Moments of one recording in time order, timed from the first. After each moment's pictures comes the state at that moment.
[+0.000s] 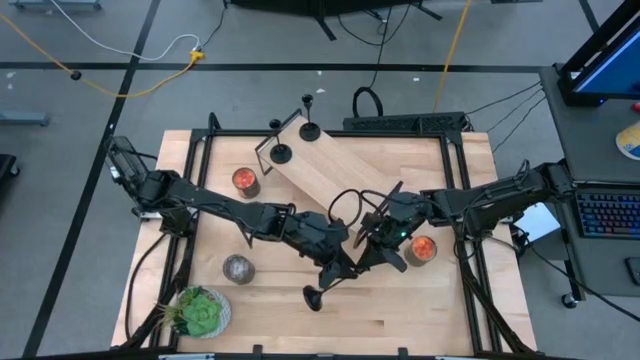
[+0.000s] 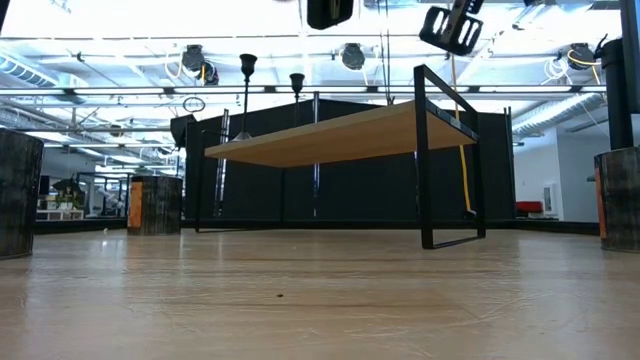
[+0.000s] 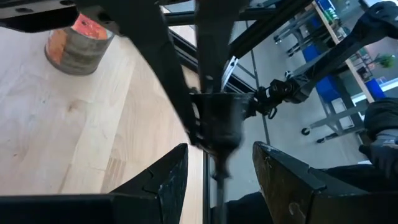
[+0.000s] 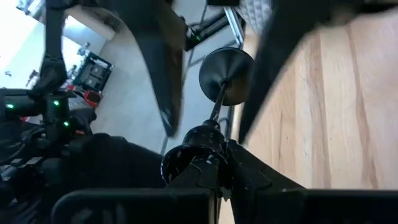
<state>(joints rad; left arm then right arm) -0.23 1.79 1.47 -0.09 0.21 -0.72 0.17 1.27 0.90 0.00 -0.53 0.69</state>
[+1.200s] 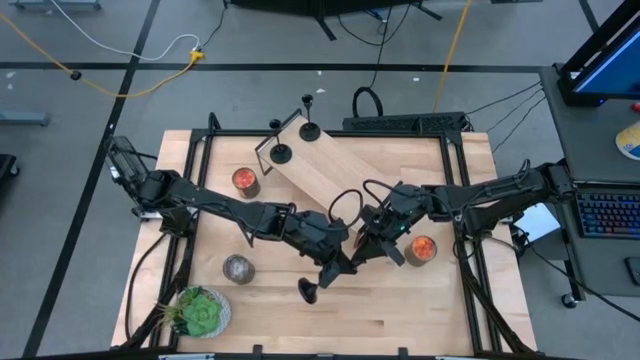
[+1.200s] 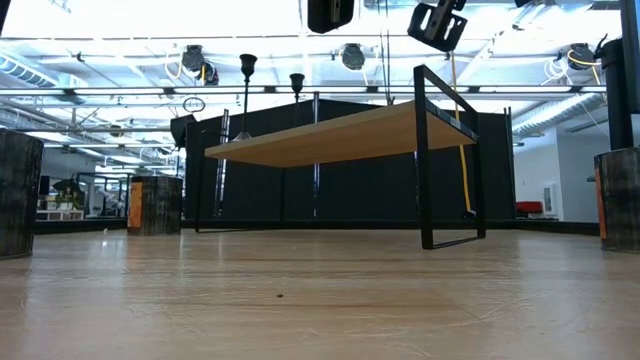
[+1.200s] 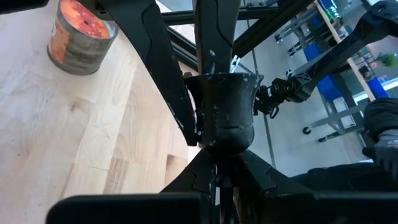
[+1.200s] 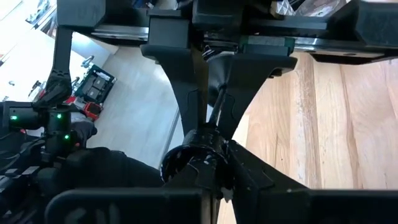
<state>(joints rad) -0.22 1.79 1.47 -0.08 0.21 -0.71 0.13 1.27 0.90 0.06 -0.53 0.67</state>
